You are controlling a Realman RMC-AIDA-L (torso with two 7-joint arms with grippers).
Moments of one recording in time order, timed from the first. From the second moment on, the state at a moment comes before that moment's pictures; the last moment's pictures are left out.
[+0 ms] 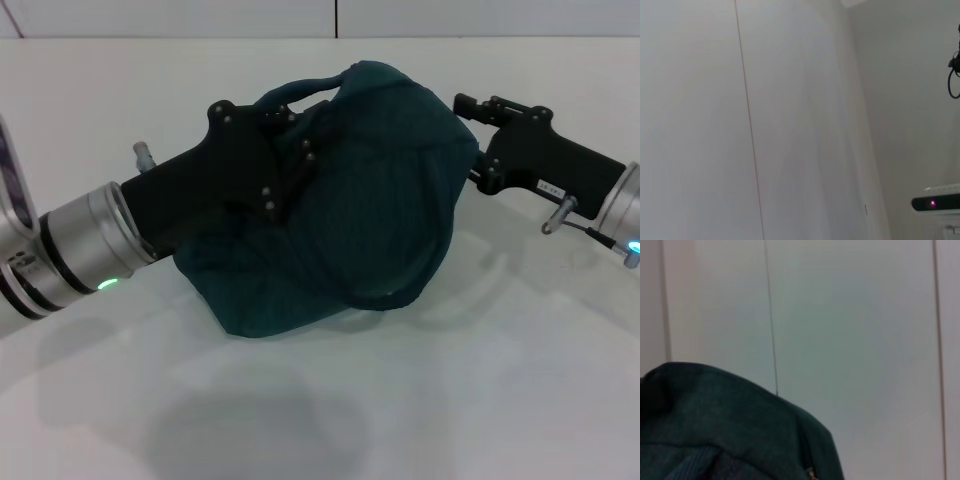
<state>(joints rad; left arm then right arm) -0.66 -2.06 2.67 -0.08 -0.47 1.74 -0.49 0.59 2.03 -1.57 -0.27 -0.65 -1.17 0.72</state>
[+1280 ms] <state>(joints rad) -0.65 -2.06 2.67 -0.08 -0.47 1.74 -0.49 0.54 2.02 -1.64 -0.39 -0.64 -1.12 0.72</state>
